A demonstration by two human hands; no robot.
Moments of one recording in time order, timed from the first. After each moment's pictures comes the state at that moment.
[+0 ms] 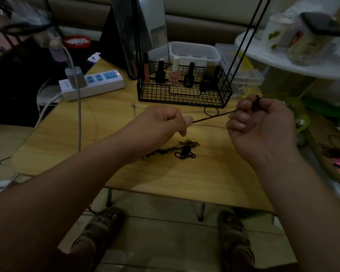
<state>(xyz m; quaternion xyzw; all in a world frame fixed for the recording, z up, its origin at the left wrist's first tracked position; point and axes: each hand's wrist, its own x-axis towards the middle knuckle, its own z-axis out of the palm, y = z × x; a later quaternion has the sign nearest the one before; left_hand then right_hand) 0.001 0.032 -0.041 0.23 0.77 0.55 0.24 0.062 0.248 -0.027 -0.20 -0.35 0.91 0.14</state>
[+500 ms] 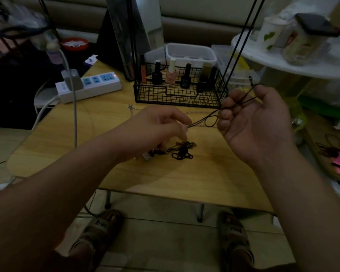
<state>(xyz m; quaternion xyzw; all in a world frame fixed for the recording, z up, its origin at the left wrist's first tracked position) 0.000 0.030 -0.033 0.26 0.79 0.51 0.24 0.067 0.242 -0.015 -0.15 -0.44 0.88 0.08</state>
